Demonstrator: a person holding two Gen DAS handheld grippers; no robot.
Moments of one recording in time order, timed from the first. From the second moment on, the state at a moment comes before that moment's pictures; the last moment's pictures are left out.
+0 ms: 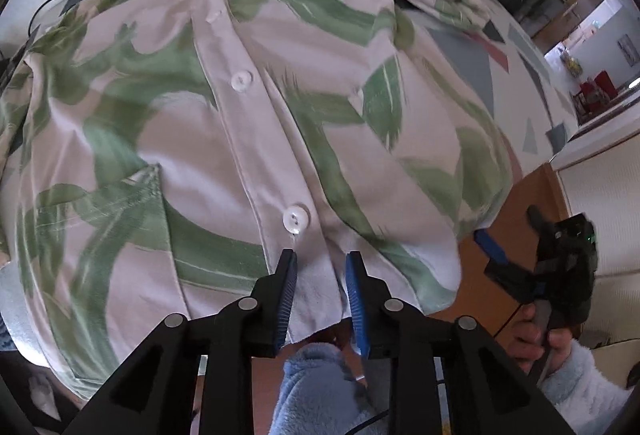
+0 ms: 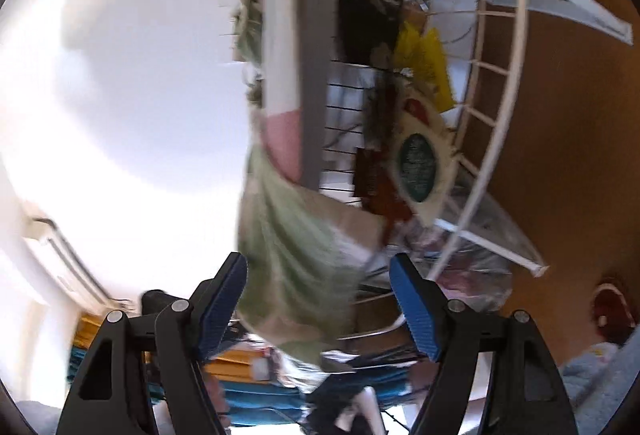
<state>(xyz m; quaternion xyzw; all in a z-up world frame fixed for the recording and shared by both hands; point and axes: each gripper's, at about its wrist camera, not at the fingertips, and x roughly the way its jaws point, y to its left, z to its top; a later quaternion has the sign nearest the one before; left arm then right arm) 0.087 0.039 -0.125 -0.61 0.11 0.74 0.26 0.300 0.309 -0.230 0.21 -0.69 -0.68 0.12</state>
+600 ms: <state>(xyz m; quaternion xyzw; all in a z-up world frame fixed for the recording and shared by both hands) 0.078 0.005 -0.110 -0.59 0.08 0.77 0.24 0.286 0.298 -0.218 0.17 -0.67 -0.71 0.14</state>
